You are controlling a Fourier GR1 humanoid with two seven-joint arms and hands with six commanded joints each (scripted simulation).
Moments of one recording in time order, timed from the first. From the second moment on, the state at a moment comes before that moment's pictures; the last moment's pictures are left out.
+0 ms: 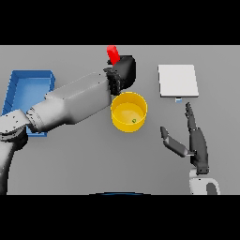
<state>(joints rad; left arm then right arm) -1.38 0.27 -1.30 -0.79 -1.14 -0.35 -0.07 0.17 -0.03 0.12 -1.71 0.29 -0.11 -0.09</state>
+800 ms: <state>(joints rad) -1.56 0.50 -0.75 -0.40 -0.62 -0.19 0.12 0.14 -0.03 0.11 -1.71 0.21 -0.06 -0.12</state>
